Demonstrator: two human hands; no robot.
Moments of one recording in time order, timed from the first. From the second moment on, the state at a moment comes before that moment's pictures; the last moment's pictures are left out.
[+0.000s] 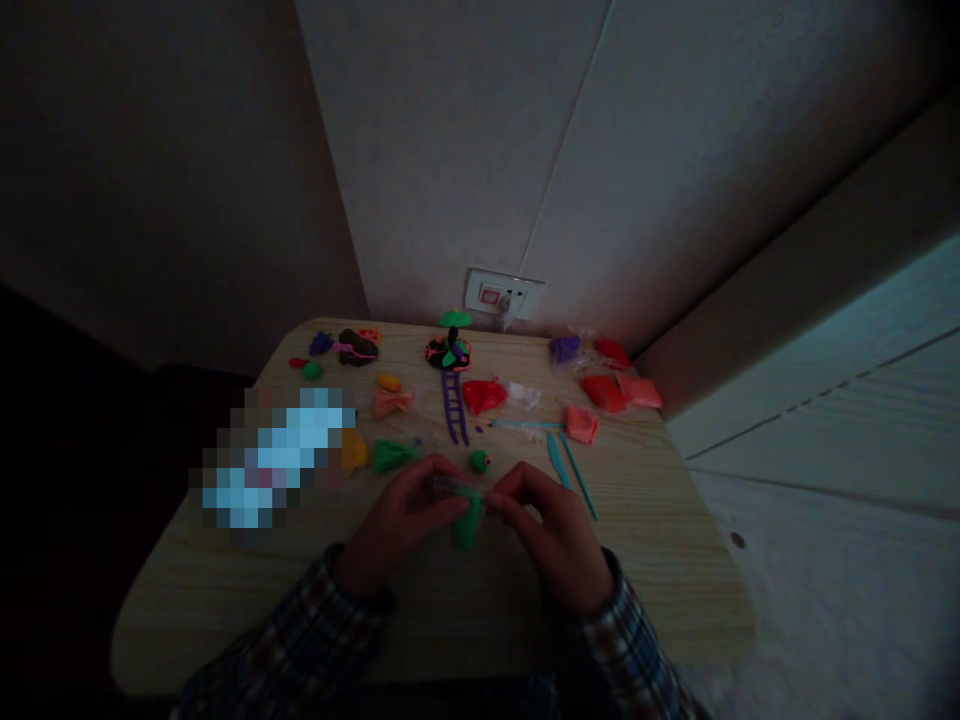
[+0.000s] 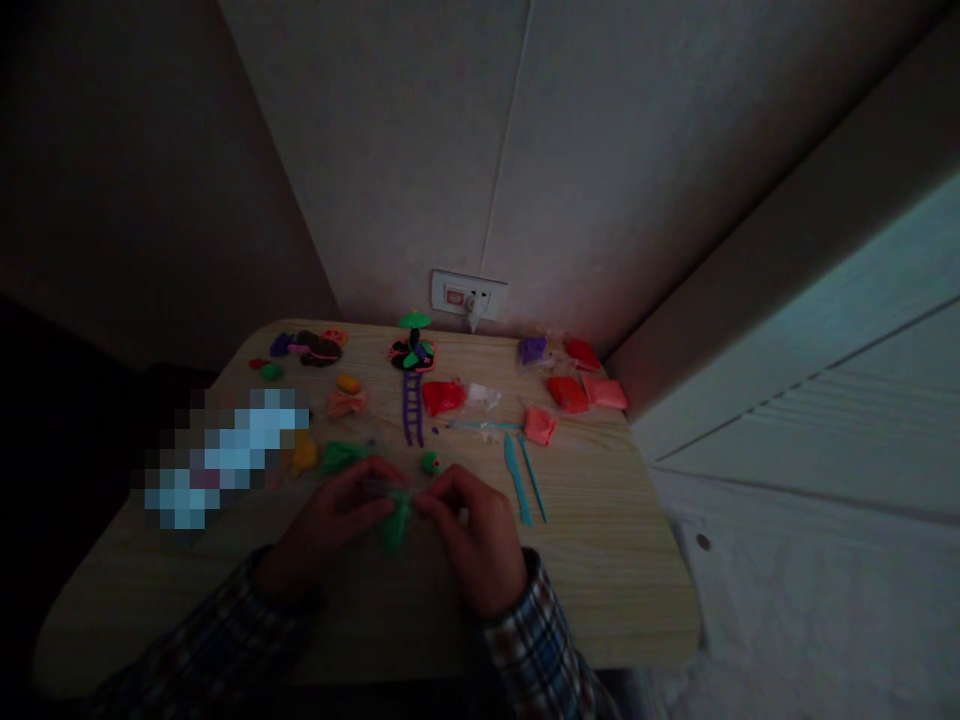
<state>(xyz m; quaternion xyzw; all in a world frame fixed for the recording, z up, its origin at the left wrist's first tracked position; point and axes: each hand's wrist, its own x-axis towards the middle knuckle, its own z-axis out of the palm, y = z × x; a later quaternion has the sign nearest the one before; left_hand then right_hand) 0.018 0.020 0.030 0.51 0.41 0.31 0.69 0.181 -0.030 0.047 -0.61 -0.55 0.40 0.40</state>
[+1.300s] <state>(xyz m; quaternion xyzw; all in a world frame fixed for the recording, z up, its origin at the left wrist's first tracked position) 0.018 0.017 0.016 0.54 0.37 0.33 0.68 0.178 -0.031 0.043 -0.59 -0.57 0.38 0.43</state>
